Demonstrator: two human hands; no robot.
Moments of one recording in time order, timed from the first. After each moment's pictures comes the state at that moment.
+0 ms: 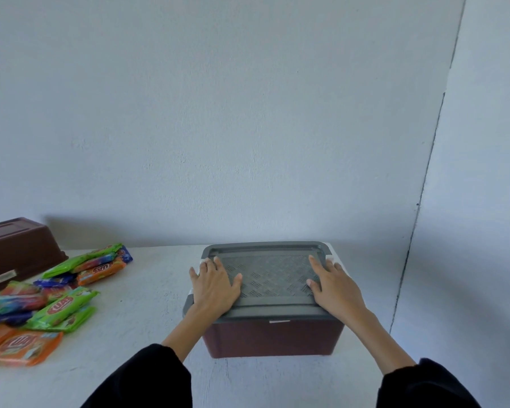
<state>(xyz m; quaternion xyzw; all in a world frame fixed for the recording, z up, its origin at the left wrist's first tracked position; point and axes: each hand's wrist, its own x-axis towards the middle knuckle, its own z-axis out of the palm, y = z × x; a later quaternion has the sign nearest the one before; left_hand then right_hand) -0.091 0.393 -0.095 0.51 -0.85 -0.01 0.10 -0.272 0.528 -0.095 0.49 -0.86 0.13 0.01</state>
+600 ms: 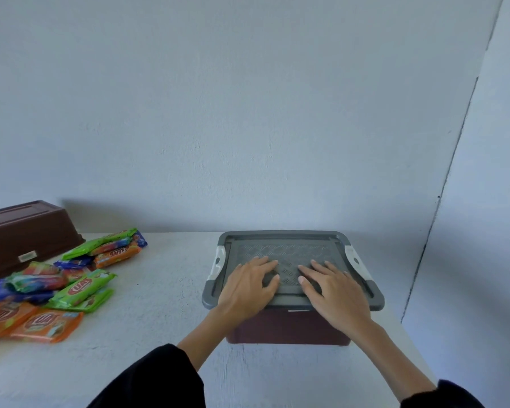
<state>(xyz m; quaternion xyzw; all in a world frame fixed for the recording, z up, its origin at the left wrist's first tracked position) -0.085 0.425 -0.096 0.33 -0.92 -0.12 0.20 -0.227 0.531 -0.105 0.54 -0.82 0.20 0.01</state>
